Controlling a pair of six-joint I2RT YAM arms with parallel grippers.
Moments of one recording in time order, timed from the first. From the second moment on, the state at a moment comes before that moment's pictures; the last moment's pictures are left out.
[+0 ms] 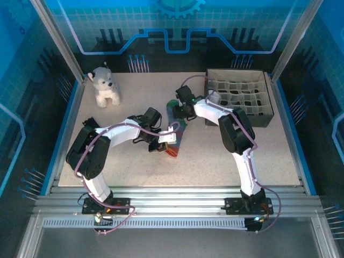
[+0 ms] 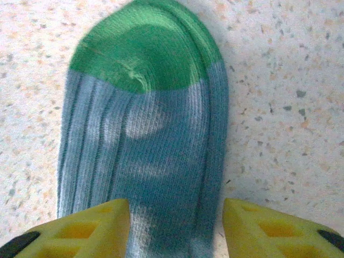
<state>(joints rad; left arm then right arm) -0.48 1.74 1.05 -0.59 0.47 0.88 0.52 2.22 1.68 -0.46 0.00 0.31</state>
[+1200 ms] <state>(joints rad) -0.42 1.89 1.29 -0.85 0.64 0.76 0.77 1.65 0.45 0.79 -0.24 -0.11</state>
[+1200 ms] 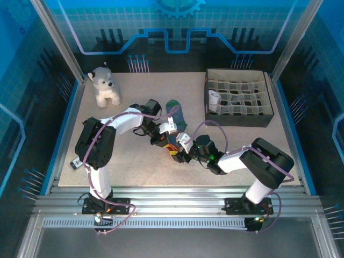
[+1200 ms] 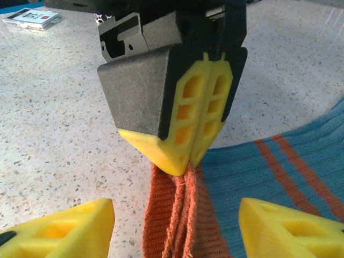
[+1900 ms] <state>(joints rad) -0.39 1.92 1.34 -0.91 0.69 0.73 0.77 1.78 0.45 0.90 -0.26 -0.19</state>
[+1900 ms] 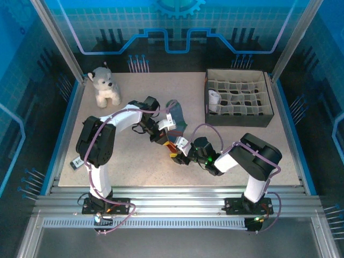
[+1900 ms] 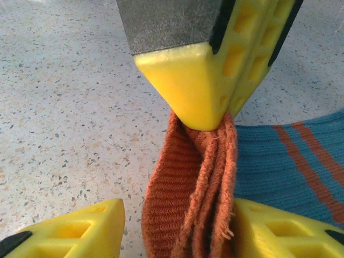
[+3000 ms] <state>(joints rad) -0.35 1.82 1.23 -0.77 0.72 0.63 0.69 1.67 0.50 0.69 -0.34 -0.06</state>
